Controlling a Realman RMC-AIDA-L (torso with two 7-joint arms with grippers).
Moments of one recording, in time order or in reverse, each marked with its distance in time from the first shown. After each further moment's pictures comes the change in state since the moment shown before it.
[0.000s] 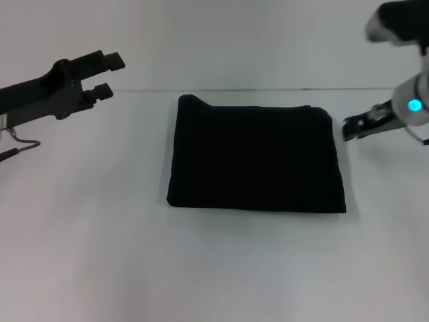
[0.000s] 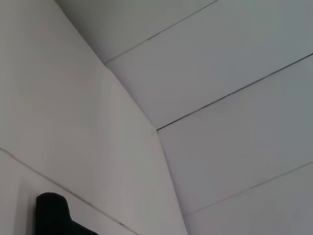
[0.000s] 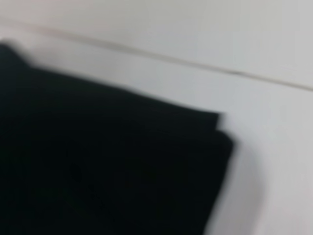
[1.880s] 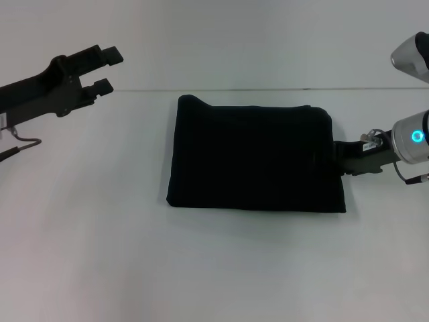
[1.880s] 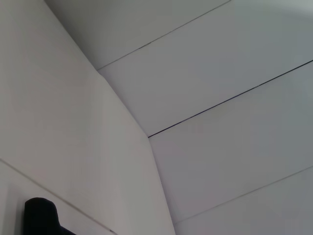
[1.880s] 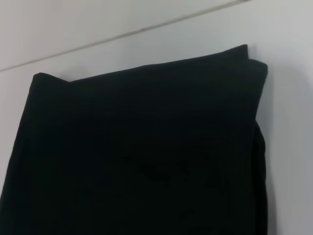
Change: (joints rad) left arm 0.007 -0.005 -0.005 -0.016 -0.041 -0.001 0.014; right arm -0.046 -0.043 0.193 0.206 0.316 -0.031 -0.114
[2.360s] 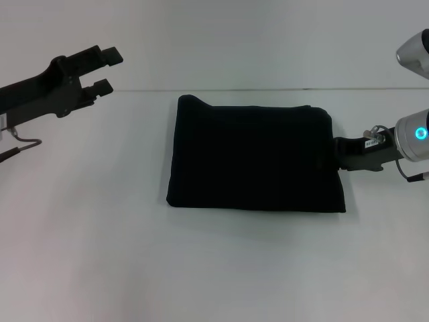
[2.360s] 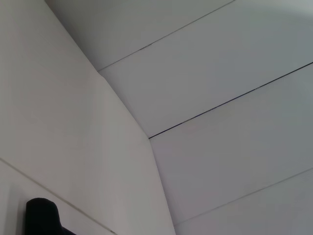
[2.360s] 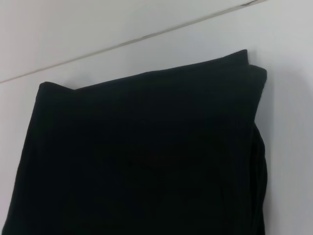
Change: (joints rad) left arm 0.001 0.000 0.000 -0.006 -0.003 -0.004 0.003; right arm -0.008 -0.005 0.011 -0.013 0.020 -0.018 0.006
